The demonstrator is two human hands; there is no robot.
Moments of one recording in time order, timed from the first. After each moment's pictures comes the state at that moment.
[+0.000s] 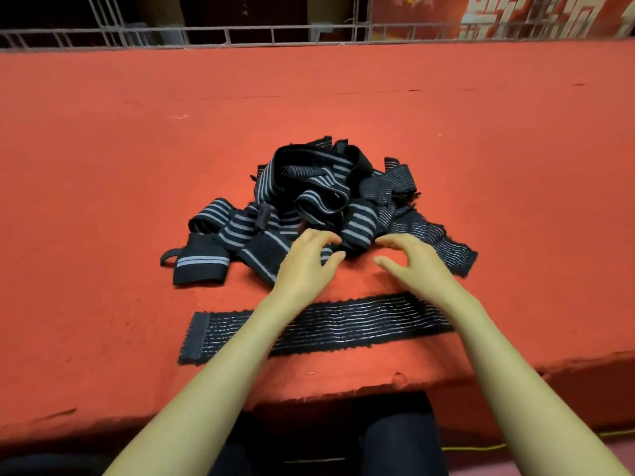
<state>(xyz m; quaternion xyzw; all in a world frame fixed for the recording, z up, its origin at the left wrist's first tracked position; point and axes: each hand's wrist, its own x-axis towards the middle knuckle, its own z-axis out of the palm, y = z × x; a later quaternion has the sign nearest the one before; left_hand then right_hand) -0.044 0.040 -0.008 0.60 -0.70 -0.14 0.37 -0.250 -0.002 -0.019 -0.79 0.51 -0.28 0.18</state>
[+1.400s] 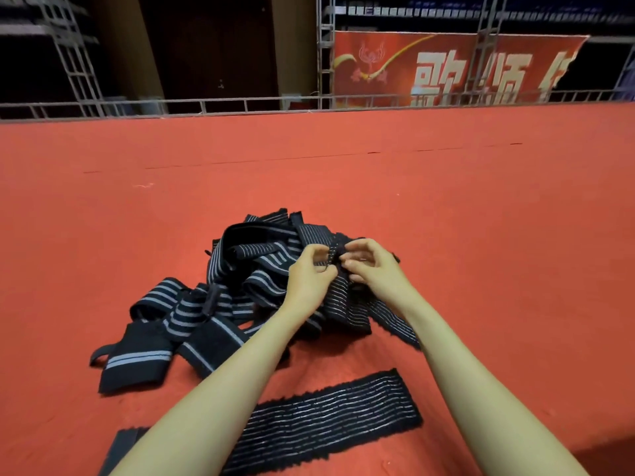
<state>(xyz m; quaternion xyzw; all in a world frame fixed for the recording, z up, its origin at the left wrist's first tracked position) -0.116 -0.078 0.029 0.56 -0.59 -0.28 0.51 -0.257 -0.087 0.037 -0.63 0.45 -0.47 0.43</state>
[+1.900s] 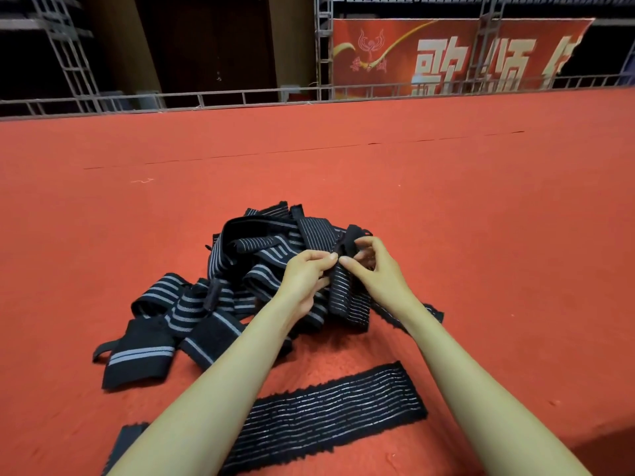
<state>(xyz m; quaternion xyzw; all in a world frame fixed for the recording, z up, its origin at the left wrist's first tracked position) -0.112 -0.072 0.036 0.48 -0.41 -0.56 0.54 -0.255 -0.085 0.016 -0.65 0.50 -0.48 0.32</state>
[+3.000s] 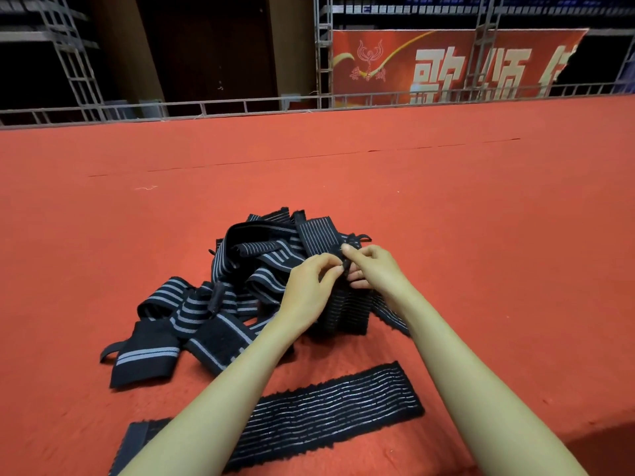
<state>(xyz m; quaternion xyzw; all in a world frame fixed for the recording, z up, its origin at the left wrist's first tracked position) -0.109 -0.046 0.035 0.51 -0.70 -0.16 0.46 -0.246 -0.078 0.047 -0.56 0.52 -0.46 0.46</state>
